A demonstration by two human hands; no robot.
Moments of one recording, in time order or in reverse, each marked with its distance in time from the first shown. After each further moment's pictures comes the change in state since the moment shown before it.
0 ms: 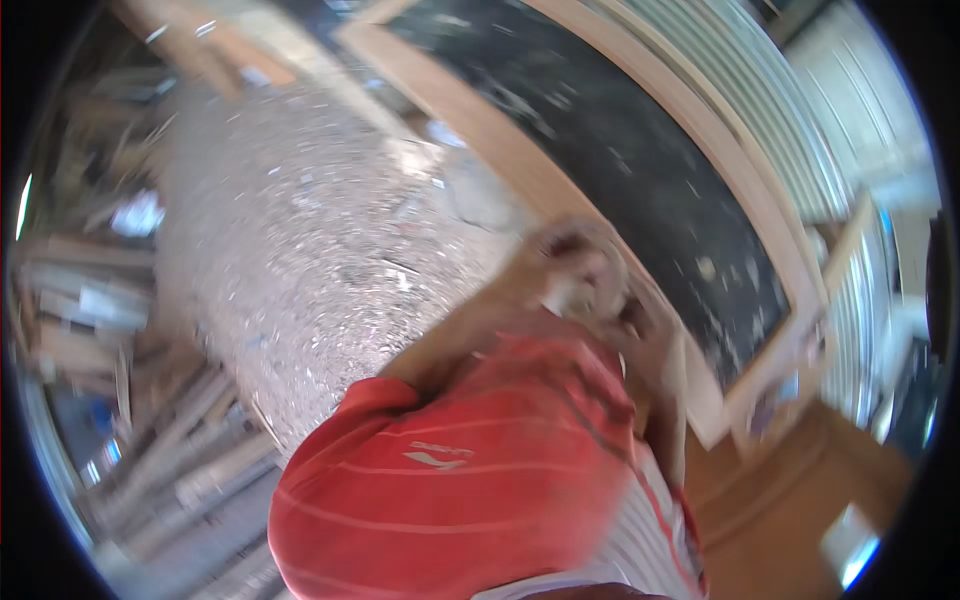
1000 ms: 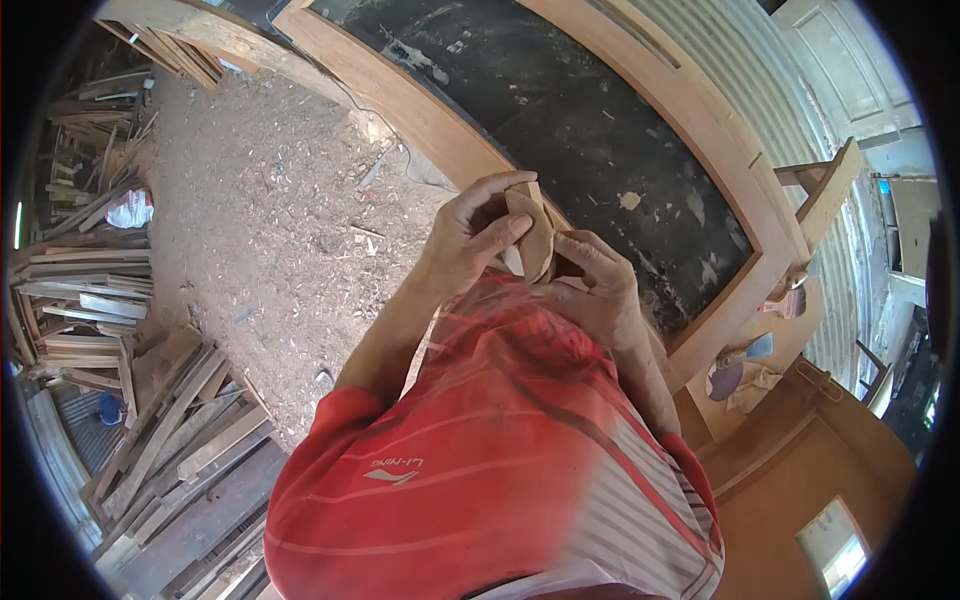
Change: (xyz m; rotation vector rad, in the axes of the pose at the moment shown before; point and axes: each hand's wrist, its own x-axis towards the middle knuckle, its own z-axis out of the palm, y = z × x) left_hand -0.008 -0.027 0.094 0.308 0.109 0.071; right_hand -0.011 0.049 -0.096 0.030 -0.167 -0.413
